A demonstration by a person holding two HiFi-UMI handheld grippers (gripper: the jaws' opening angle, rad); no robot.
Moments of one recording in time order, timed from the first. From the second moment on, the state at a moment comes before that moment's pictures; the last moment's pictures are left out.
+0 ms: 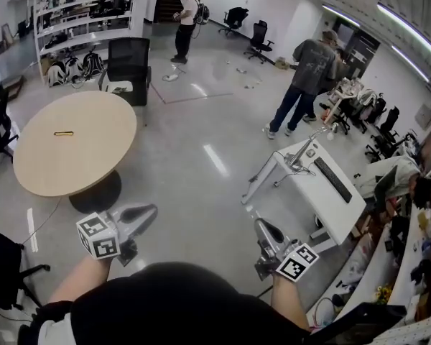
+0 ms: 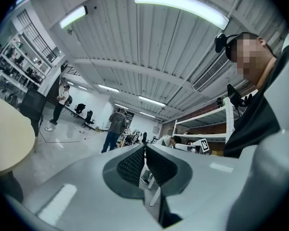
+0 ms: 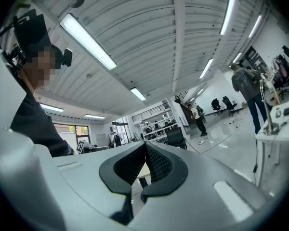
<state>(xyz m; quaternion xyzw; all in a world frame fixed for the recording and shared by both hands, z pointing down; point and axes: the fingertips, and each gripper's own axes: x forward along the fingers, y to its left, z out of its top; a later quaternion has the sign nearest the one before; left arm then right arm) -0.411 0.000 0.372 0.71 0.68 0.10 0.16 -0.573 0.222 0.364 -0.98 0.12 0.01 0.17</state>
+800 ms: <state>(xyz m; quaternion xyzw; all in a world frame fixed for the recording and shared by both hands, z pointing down) -0.288 0.184 0.395 0.70 0.67 0.12 0.18 -0.430 0.405 0.387 -0.98 0.13 -0.04 0.17</state>
